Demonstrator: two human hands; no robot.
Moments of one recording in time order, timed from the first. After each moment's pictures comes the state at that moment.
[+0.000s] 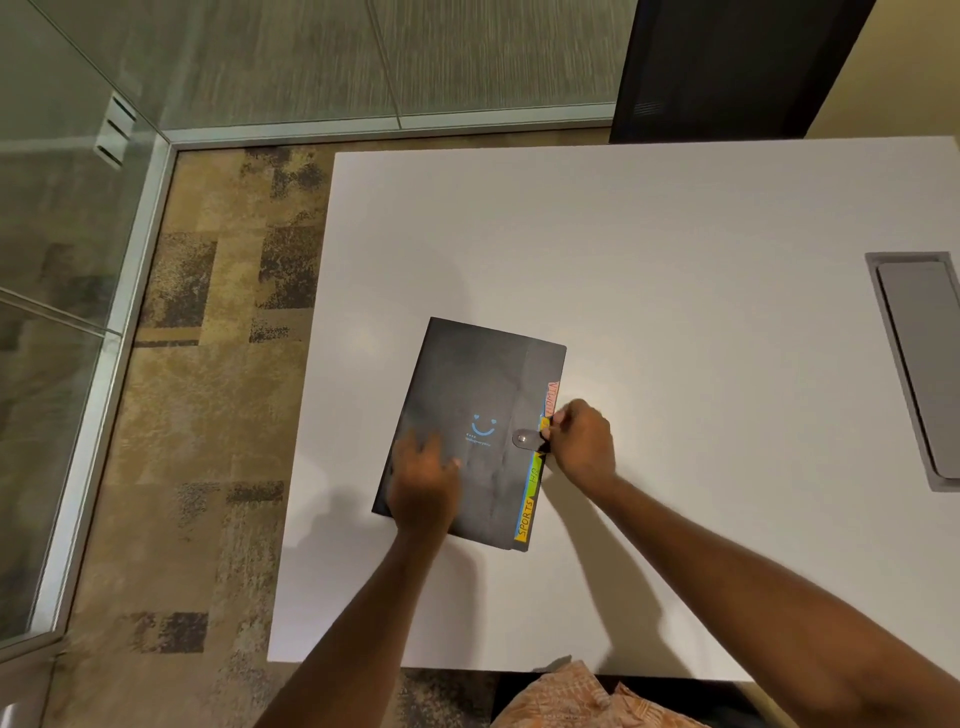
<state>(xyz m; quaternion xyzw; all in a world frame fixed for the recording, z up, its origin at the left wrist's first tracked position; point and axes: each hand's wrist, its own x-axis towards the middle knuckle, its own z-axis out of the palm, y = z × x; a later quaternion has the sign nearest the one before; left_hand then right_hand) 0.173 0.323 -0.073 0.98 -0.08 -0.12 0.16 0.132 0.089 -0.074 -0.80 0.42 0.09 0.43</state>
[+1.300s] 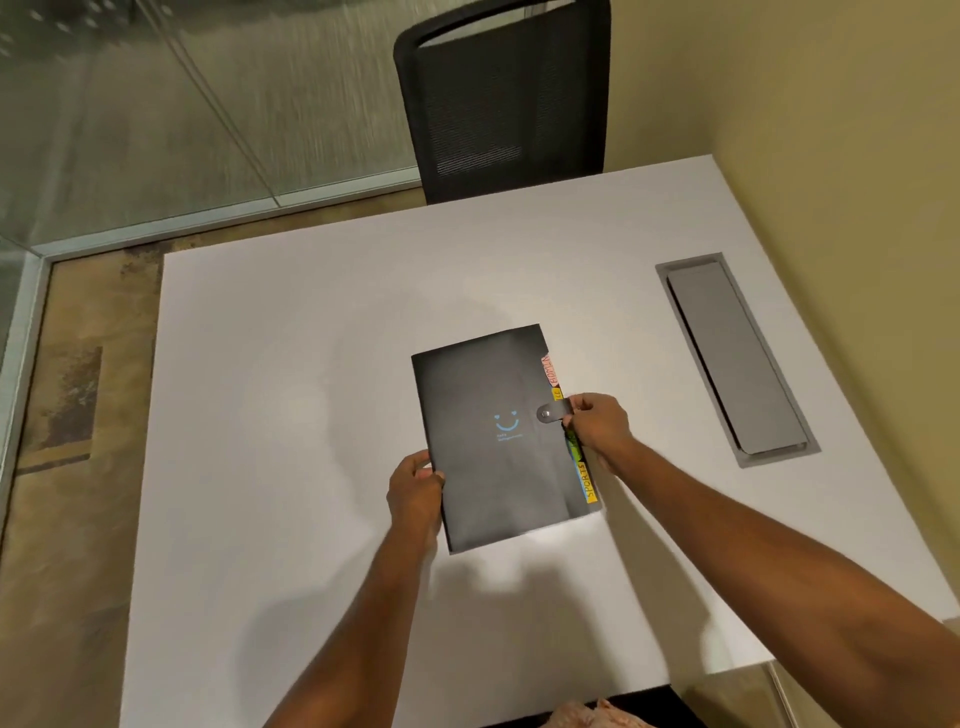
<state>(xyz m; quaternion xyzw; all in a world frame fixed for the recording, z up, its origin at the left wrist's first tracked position) 0.125 0.086 -0.042 0.80 0.18 -0.31 0.48 0.037 -0.180 -0.053 -0.70 0.53 0.06 0.49</state>
